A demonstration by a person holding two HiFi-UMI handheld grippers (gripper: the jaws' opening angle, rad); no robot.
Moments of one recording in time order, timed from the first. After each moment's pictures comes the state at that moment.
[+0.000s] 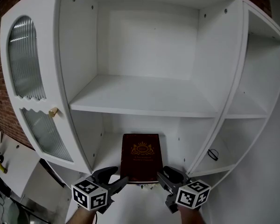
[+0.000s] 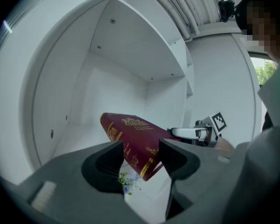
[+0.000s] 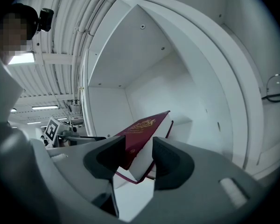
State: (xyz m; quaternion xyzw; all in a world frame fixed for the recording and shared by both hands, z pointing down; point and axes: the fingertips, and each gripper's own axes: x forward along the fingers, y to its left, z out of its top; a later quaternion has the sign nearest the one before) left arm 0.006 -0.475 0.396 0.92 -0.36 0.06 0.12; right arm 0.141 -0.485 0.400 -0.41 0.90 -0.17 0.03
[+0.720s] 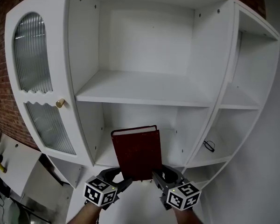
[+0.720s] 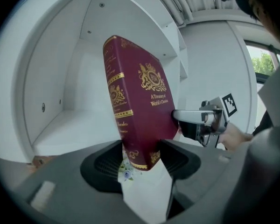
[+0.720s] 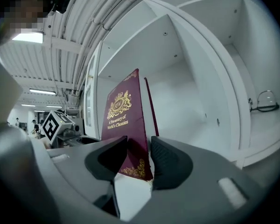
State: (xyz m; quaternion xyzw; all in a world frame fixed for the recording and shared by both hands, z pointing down) left arm 0.018 -0.457 0.453 0.93 -0.34 0.13 0.10; right arm 0.124 -0.455 0.417 -0.45 0.89 -0.09 0.00
